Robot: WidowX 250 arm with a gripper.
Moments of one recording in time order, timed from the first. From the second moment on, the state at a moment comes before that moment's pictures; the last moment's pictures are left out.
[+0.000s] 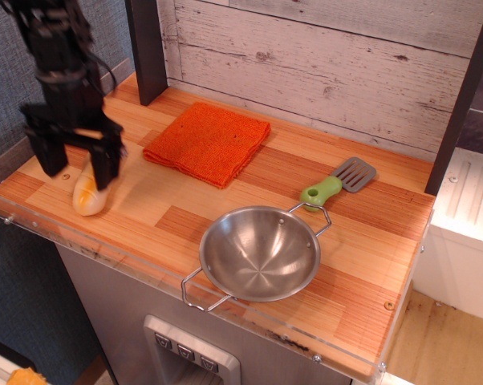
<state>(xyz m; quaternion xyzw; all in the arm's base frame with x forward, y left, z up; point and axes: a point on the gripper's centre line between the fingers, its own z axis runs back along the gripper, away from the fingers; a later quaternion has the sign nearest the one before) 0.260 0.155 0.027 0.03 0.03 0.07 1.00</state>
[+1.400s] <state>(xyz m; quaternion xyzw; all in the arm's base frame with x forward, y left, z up) 0.339 0.104 0.080 0.04 -0.03 0.00 1.00</state>
